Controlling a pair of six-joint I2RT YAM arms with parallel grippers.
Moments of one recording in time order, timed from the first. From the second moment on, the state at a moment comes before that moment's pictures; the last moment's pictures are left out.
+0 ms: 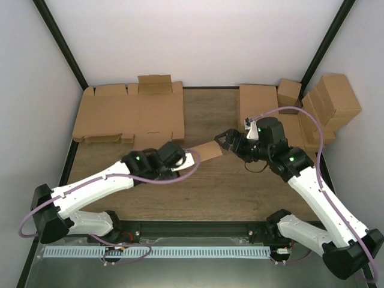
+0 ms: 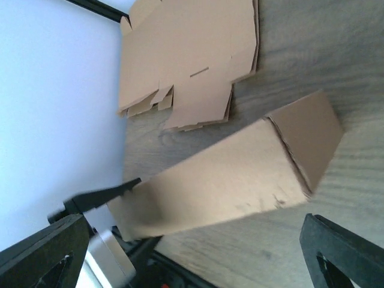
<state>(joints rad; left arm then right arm) -0.95 1.27 1.11 -0.90 -0.31 0.37 0.49 0.94 1.00 -0.64 -0.35 0.83</state>
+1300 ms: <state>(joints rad) -1.26 0.83 0.73 -0.51 -0.60 0.57 0.19 1.02 0.79 -0.55 -0.90 1.36</state>
